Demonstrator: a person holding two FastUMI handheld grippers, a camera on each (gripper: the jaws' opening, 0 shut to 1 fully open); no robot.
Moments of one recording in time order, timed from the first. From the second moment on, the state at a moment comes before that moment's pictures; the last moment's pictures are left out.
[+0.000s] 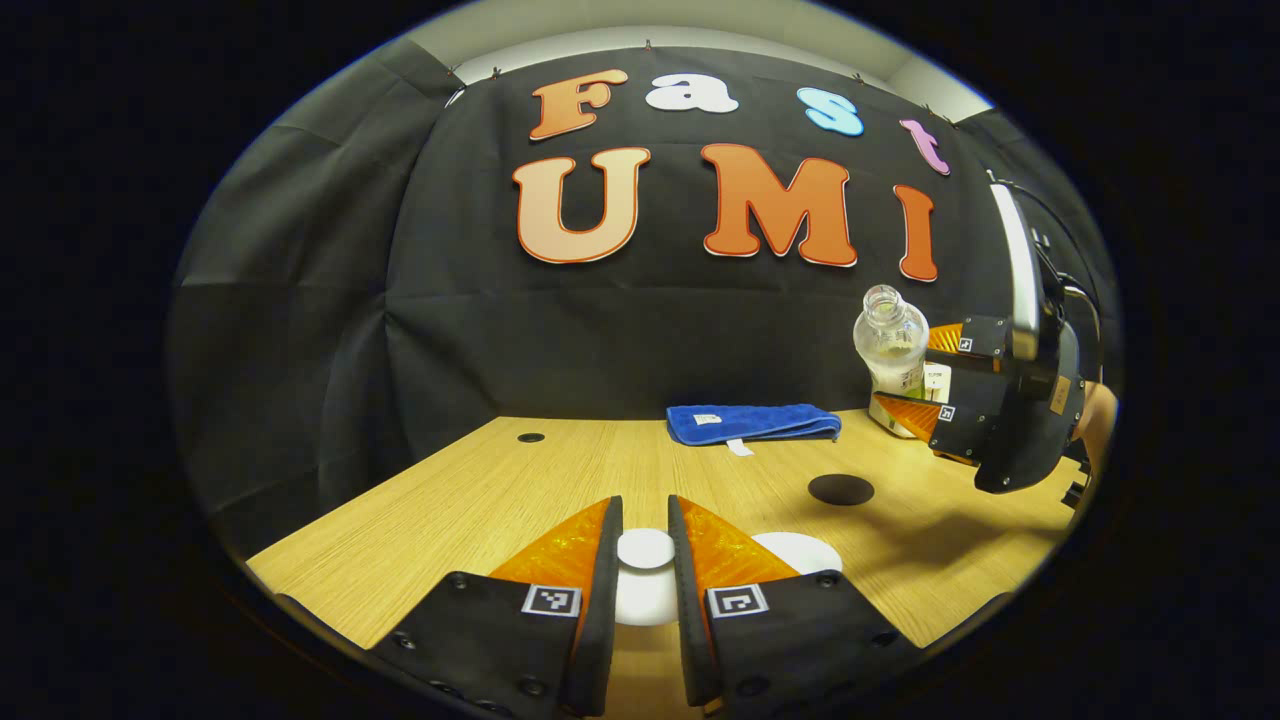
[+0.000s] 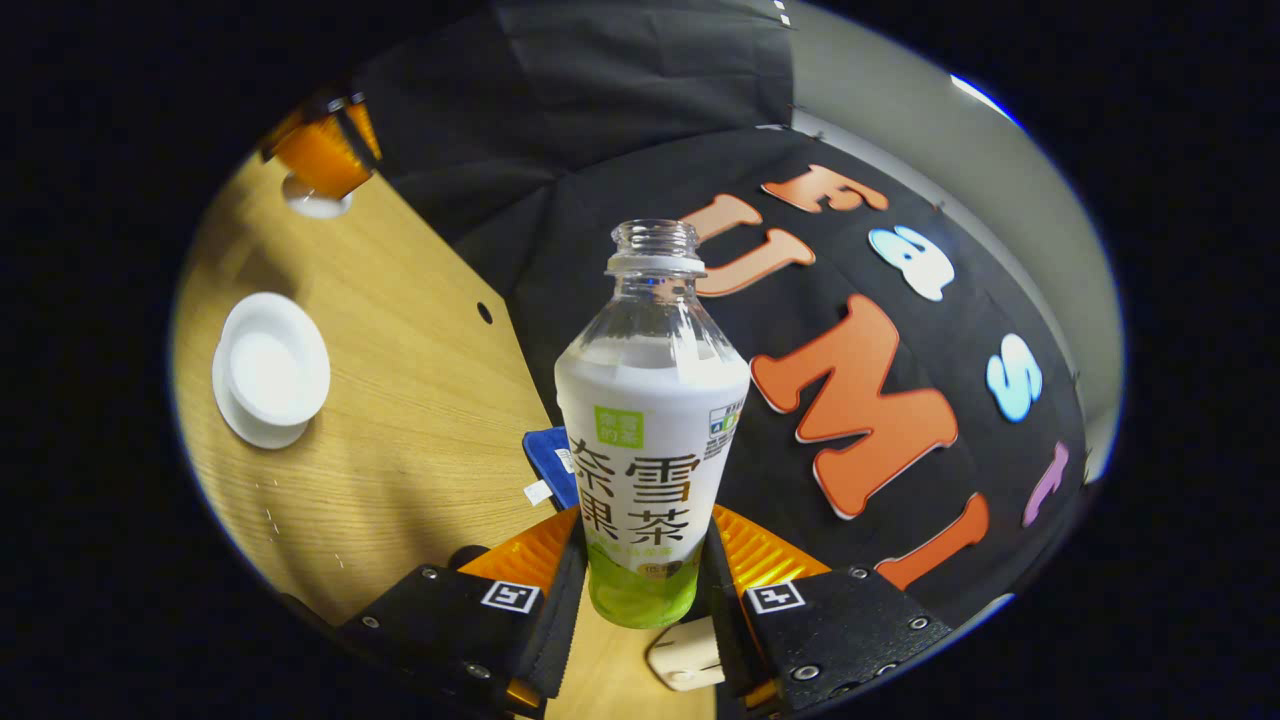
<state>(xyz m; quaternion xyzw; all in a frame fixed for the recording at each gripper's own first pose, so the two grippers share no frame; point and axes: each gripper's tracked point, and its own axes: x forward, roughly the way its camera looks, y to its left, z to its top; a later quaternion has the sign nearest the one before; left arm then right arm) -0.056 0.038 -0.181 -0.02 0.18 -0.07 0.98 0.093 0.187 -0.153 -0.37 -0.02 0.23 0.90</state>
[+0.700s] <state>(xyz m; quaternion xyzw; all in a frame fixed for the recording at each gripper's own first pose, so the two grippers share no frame) -0.062 0.006 -0.174 -0.02 0.17 -0.08 0.98 0.134 0.178 -0.205 -0.03 0.14 0.23 0.96</state>
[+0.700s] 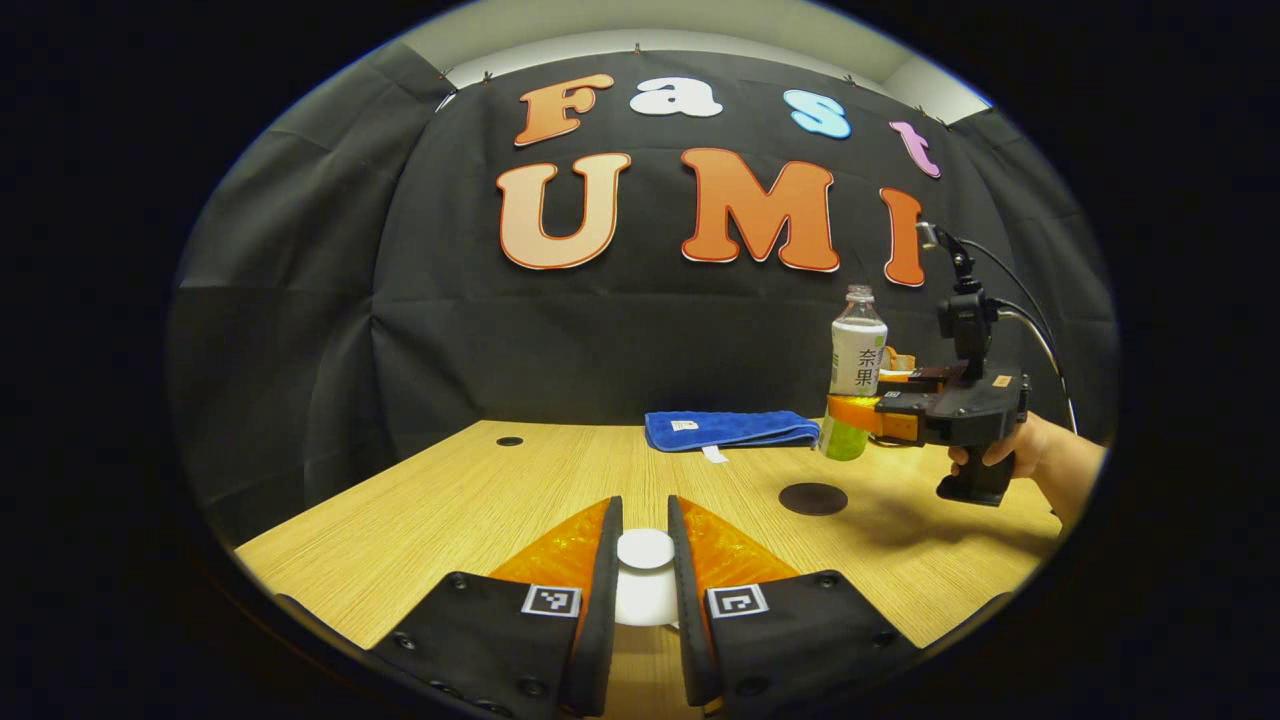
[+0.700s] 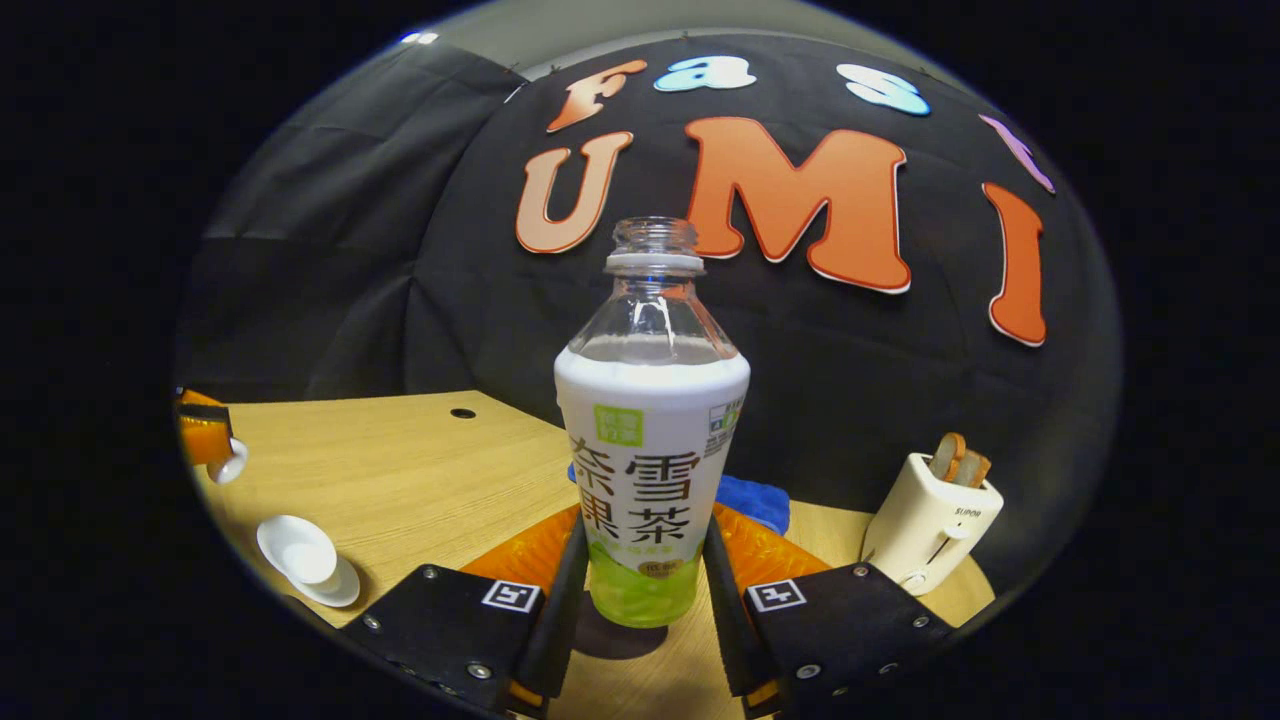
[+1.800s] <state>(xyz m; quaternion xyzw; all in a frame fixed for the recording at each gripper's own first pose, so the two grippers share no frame) -0.050 -0.032 -0.208 -0.05 0.22 -0.12 0.97 0.131 0.186 -0.266 0.04 0.24 0.25 0.94</state>
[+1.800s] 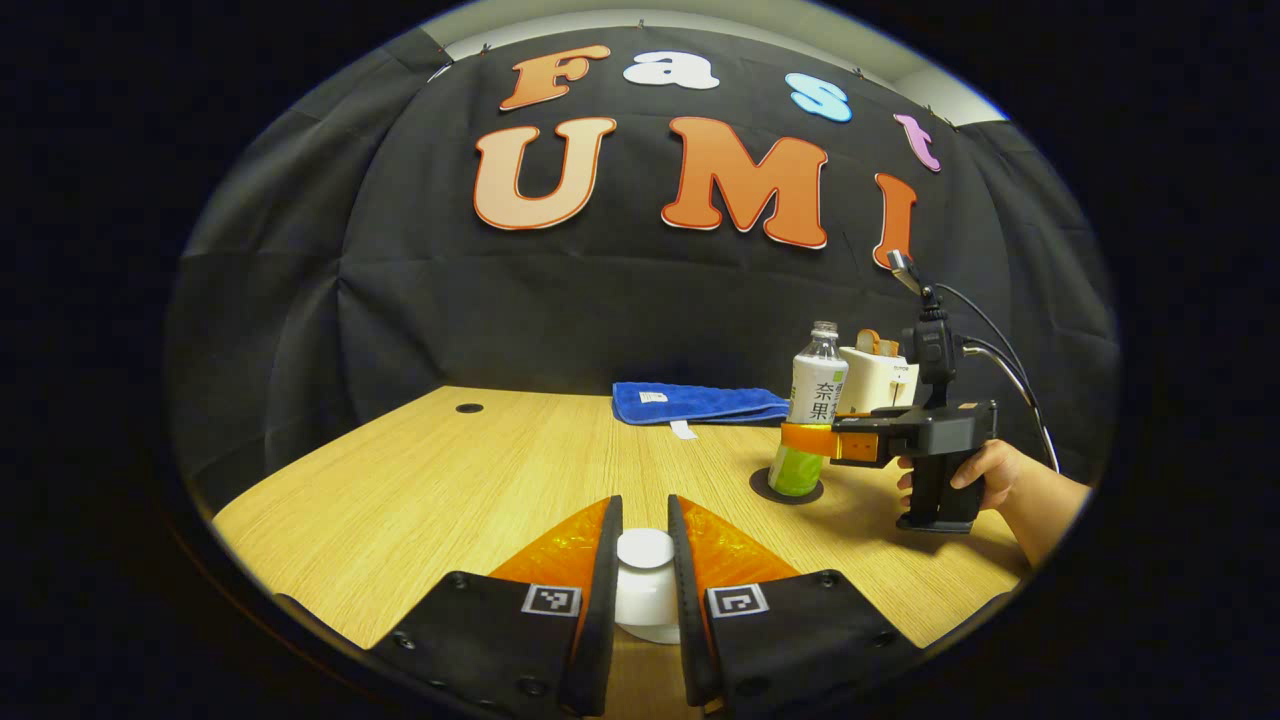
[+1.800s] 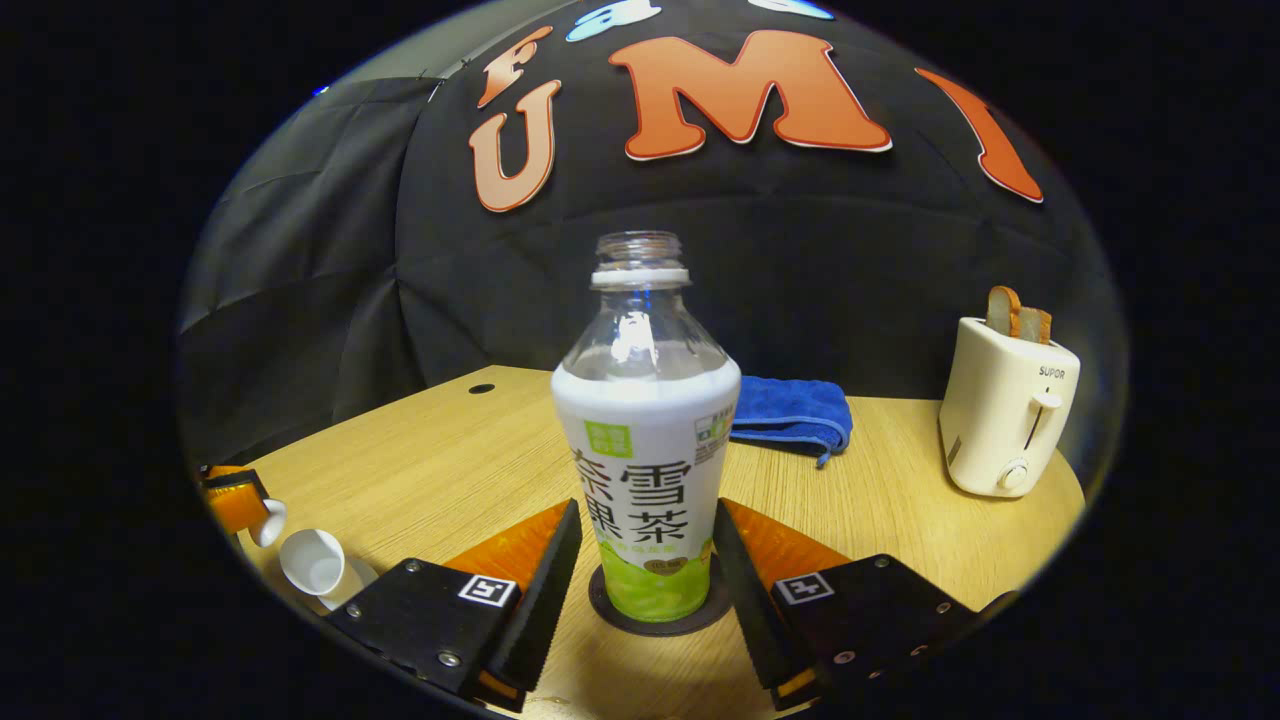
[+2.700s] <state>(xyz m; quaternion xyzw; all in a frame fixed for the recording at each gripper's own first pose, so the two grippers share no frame) -0.045 -0.063 -0.239 -0.02 0.25 -0.14 0.96 0.072 0.124 -0.159 0.02 0.12 0.22 0.97</state>
